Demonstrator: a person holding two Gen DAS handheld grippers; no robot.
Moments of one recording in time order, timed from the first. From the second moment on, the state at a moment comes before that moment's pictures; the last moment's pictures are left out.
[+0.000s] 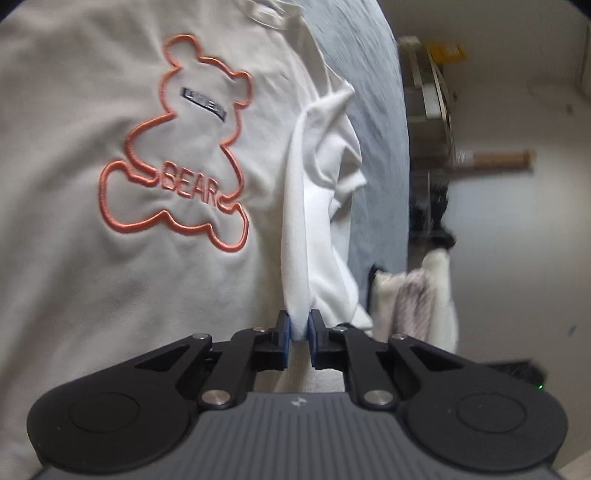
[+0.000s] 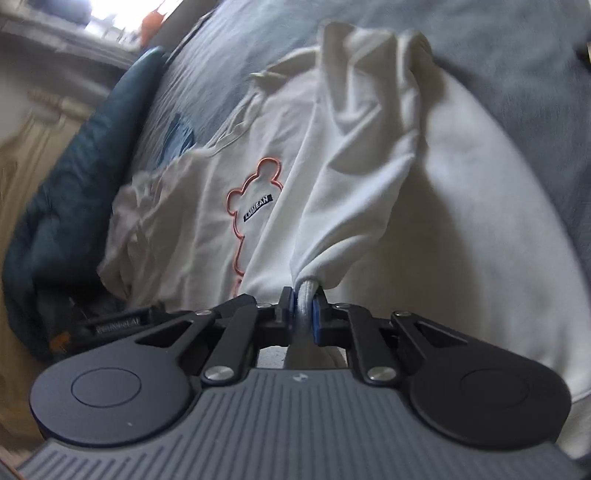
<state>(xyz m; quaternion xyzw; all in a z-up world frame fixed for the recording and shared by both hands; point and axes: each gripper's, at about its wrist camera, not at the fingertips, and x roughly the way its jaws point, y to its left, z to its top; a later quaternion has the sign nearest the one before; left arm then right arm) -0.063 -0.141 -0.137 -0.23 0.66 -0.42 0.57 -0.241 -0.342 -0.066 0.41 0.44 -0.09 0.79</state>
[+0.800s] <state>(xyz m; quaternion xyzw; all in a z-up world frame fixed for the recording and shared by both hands) -0.127 -0.196 -0.159 -0.11 0.70 -0.47 0.52 -0.331 -0.438 -0.139 0.44 0.50 -0.13 0.74</state>
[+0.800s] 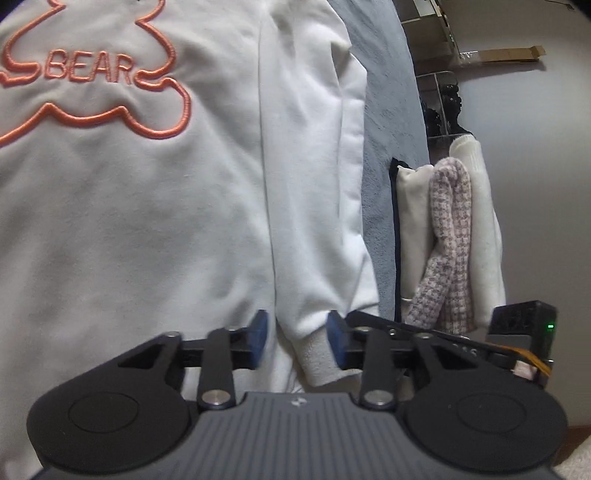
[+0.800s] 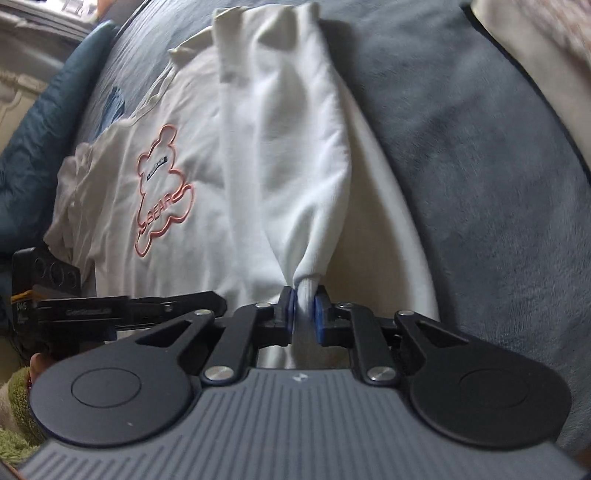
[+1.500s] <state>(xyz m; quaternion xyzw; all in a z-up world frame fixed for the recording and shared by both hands) -0.179 -0.241 -0.170 -0.07 0.68 -0.50 0.53 -0.399 -0.484 -0.226 0.73 0.38 -0.11 0.55</state>
